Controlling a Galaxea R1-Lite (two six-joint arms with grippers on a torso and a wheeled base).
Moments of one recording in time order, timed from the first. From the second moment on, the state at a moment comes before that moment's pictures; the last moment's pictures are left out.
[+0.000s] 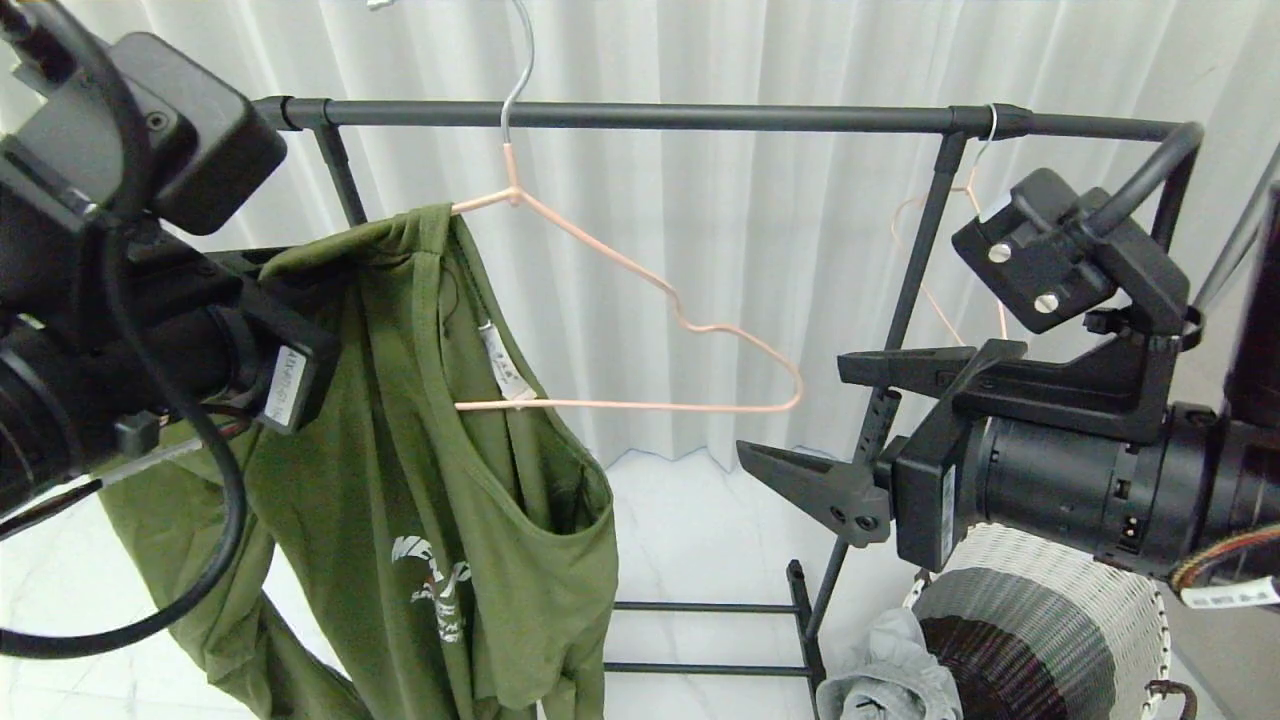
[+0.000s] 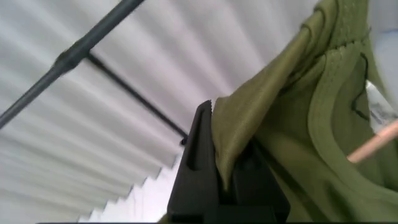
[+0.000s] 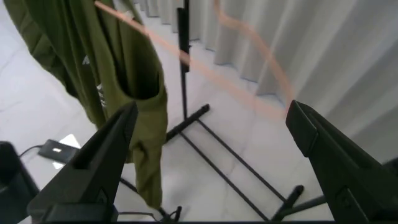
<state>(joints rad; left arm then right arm) -0.60 1.22 -0.90 -0.26 0.46 0.62 1.03 1.42 -0.97 -0.27 -0.15 0.00</state>
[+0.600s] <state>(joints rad) -0.65 1.32 -1.01 -0.34 0.52 0.46 1.02 1.61 -1.12 -0.35 -0.26 0.08</state>
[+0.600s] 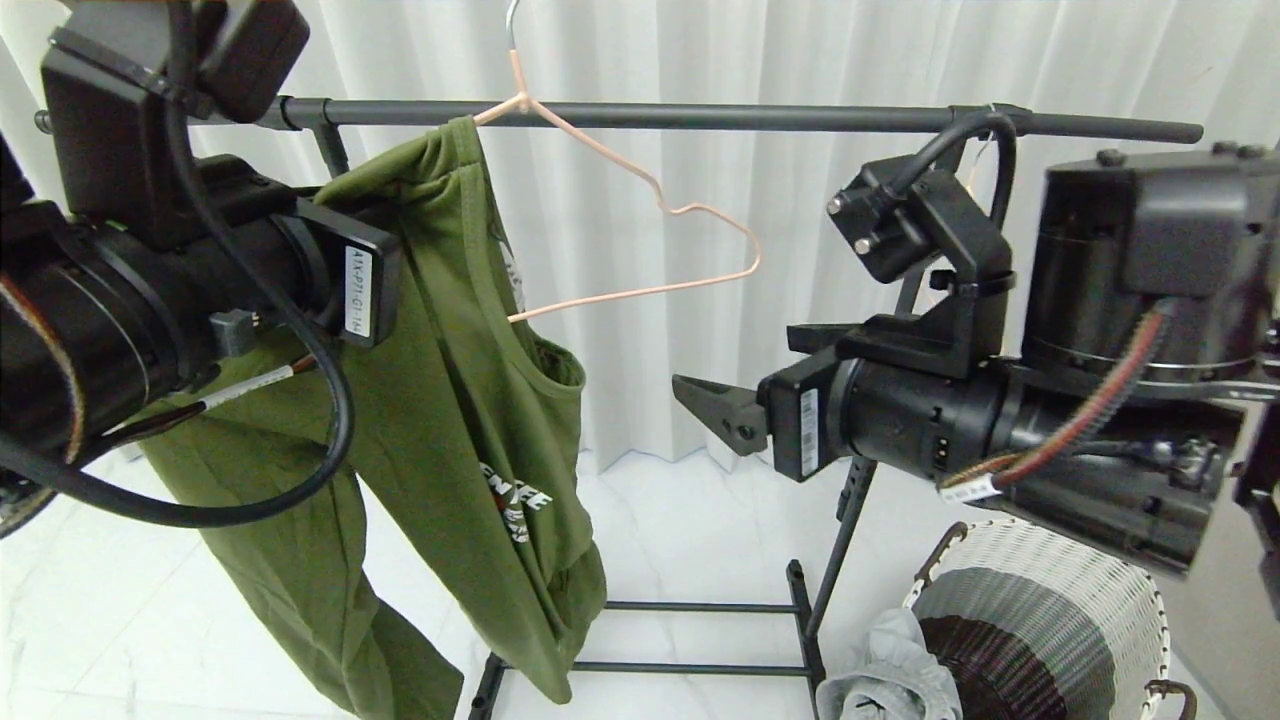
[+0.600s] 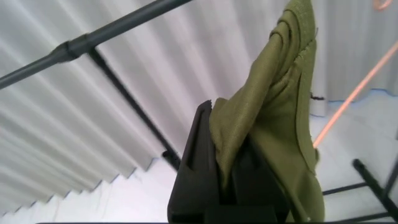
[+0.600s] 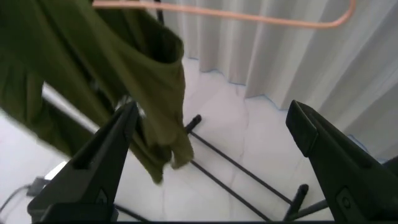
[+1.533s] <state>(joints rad) -0.74 1.32 -1.03 -0.34 0.49 0.46 1.02 1.86 -1.25 -0.39 -0.34 0.10</state>
